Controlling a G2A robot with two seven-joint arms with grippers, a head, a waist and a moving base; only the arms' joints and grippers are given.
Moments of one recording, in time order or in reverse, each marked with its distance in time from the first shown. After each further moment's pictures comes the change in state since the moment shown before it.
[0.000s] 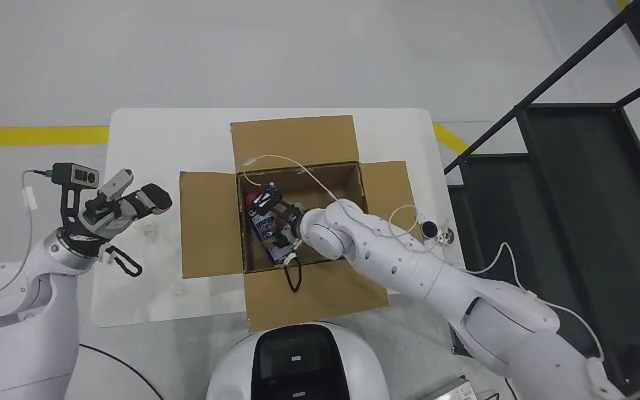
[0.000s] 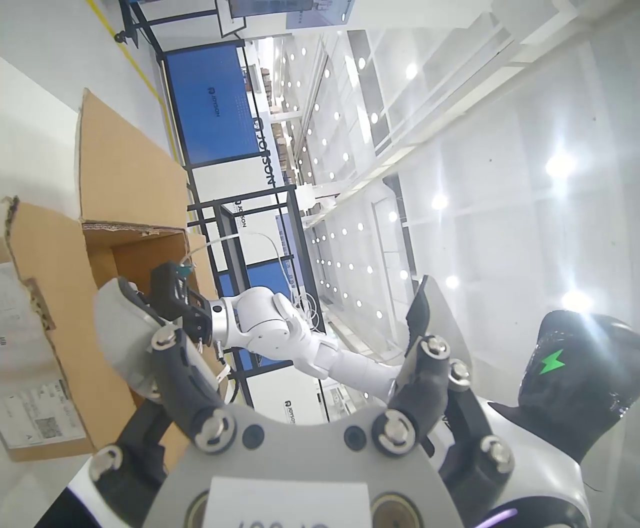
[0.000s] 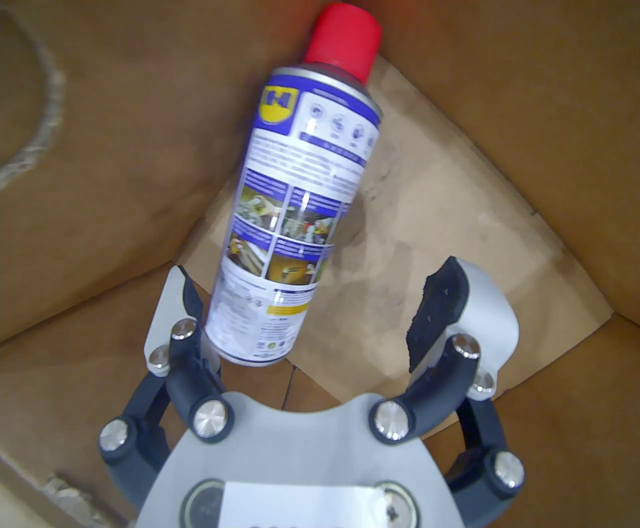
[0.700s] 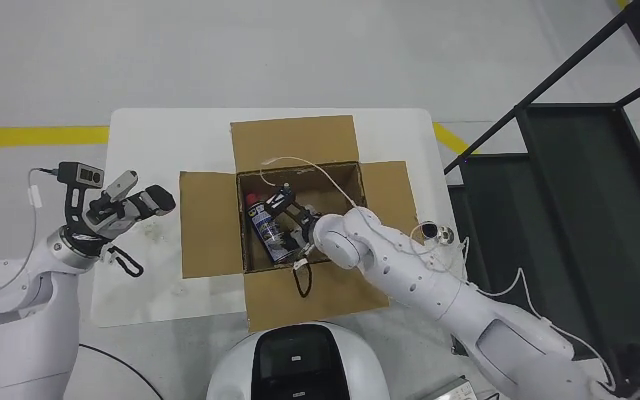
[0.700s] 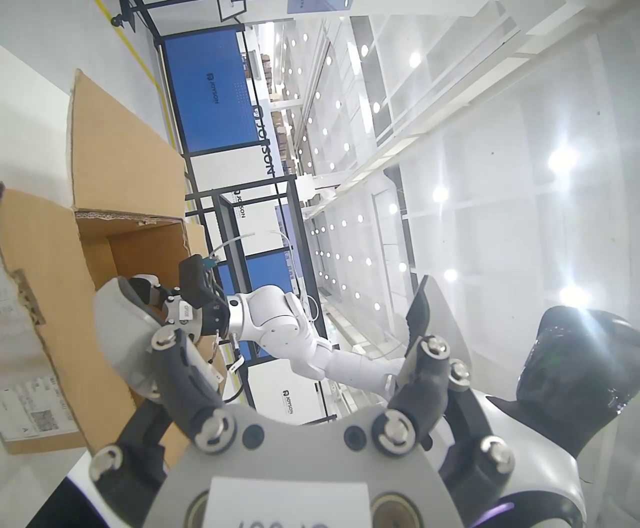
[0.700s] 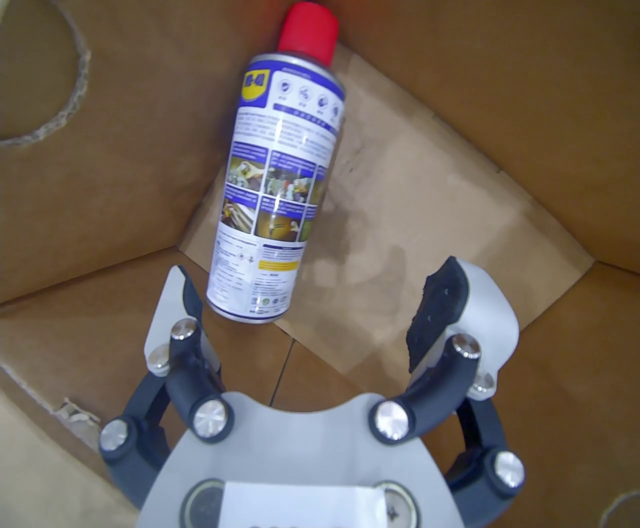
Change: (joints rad) left arm -0.015 0.013 0.017 0.014 -0.009 0.007 -0.025; right arm -0.150 0.056 0.152 -0.181 -0.097 0.000 0.058
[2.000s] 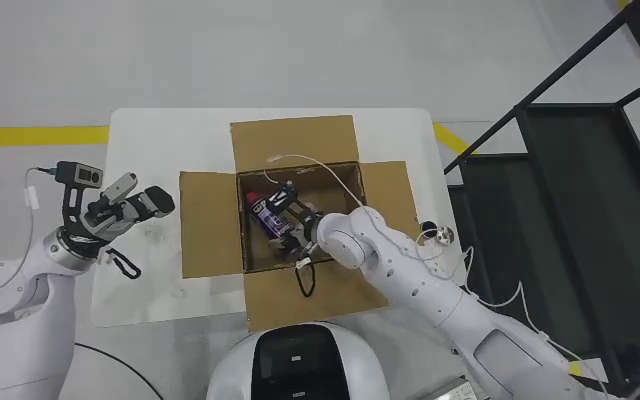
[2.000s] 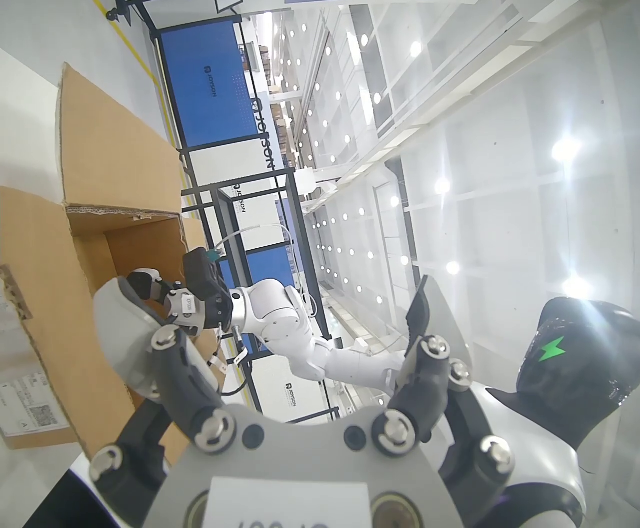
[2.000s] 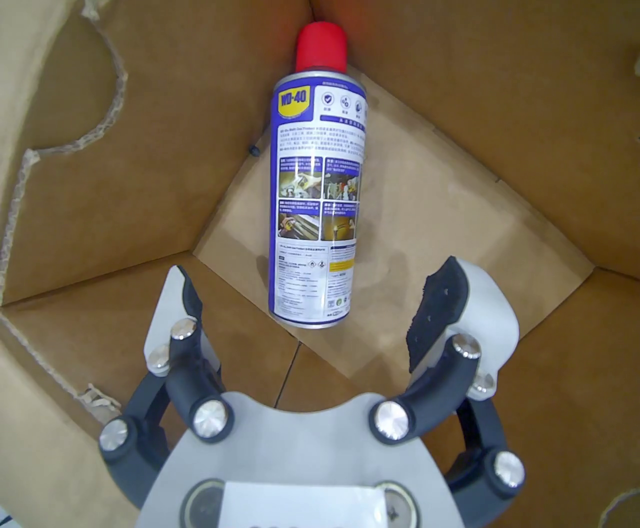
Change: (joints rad) left arm 0.011 0.021 0.004 -0.021 -0.015 -0.008 -0.005; right arm -0.077 -0.023 0.121 -0.040 -0.075 -0.073 0.017
